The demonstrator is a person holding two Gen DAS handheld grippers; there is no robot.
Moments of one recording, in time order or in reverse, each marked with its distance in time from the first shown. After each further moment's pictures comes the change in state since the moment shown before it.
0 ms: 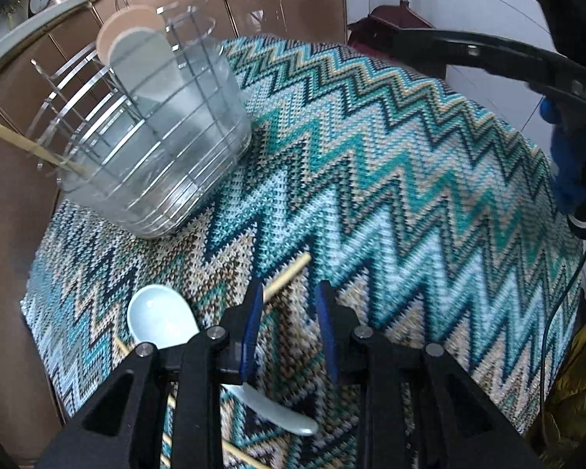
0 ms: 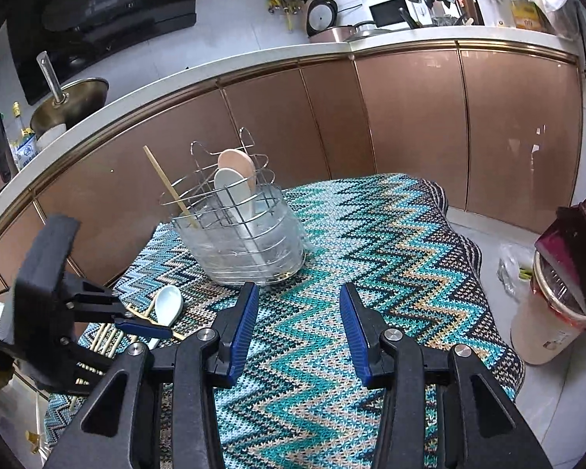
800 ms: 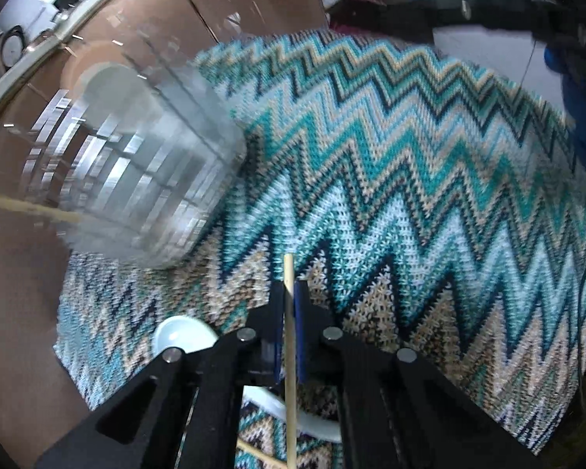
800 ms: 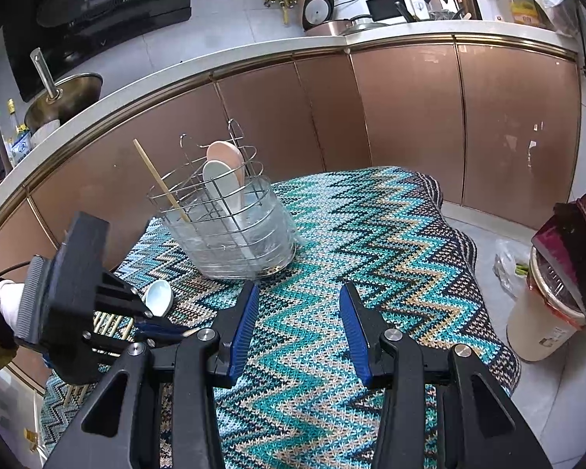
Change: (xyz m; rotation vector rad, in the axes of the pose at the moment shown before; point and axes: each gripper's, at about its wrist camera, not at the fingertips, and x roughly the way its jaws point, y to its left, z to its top) left arm -0.004 -0.032 0.015 0.169 -0.001 0.106; right arm -0.005 -0.002 -0.001 0.006 0.015 -0.020
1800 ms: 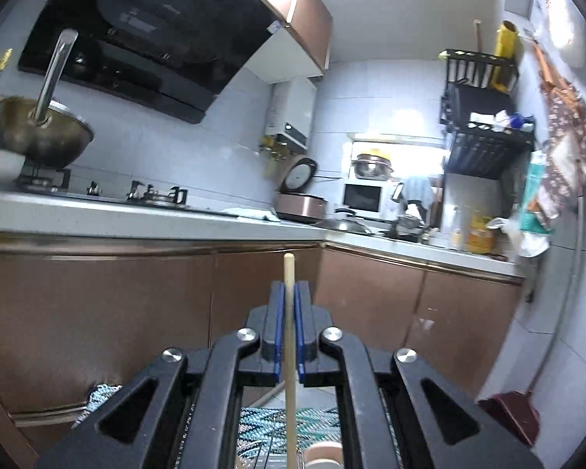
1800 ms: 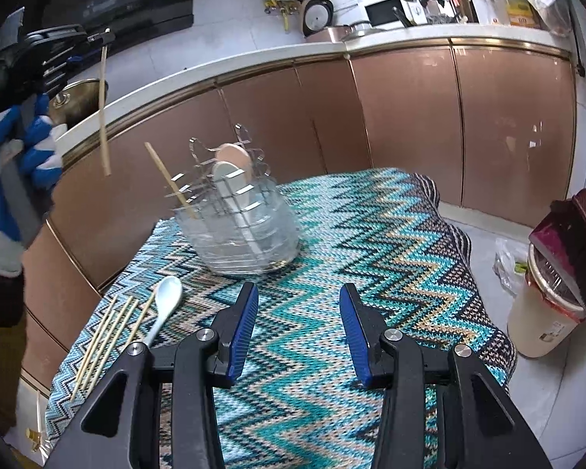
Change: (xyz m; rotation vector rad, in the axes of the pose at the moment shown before) left arm -0.177 0.128 0.036 -0.946 -0.996 0.548; right arm -0.005 -0.007 -0.011 0.013 -0.006 0.014
